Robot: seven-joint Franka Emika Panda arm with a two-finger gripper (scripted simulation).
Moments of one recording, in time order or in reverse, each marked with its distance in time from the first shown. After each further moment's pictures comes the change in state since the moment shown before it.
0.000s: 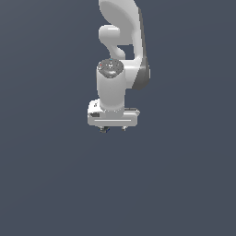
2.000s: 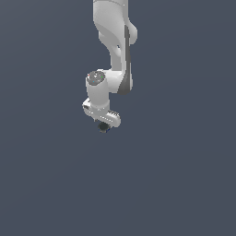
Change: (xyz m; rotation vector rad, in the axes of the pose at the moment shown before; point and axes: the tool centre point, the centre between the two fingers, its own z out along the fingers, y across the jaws) arm -0.092 0.059 0.086 0.009 -0.009 0.469
